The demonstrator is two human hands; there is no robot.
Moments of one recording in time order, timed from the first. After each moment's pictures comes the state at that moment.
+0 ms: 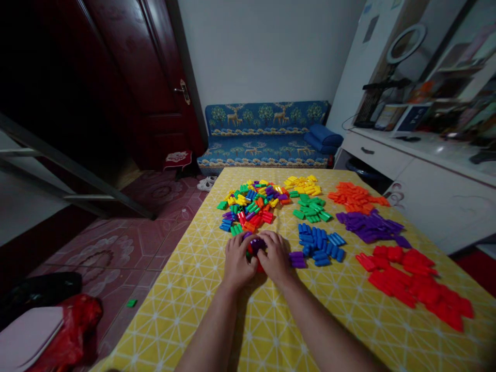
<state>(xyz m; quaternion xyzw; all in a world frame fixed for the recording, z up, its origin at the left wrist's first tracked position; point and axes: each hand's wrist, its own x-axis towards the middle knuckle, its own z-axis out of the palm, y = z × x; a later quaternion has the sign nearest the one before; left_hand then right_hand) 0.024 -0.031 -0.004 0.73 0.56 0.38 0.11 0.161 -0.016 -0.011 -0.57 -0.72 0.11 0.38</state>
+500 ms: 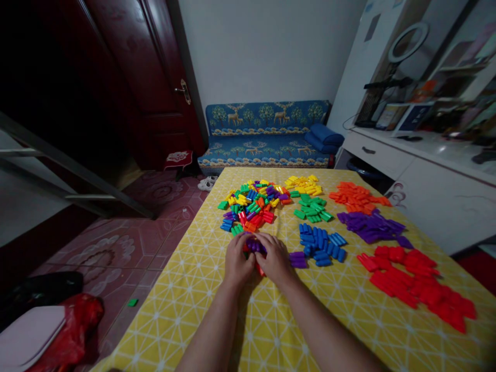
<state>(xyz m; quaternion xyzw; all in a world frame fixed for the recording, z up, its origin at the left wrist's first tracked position) 0.022 -0.023 -0.017 0.67 0.54 0.48 0.16 0.162 -0.019 -0.007 -0.54 -0.75 0.13 0.36</state>
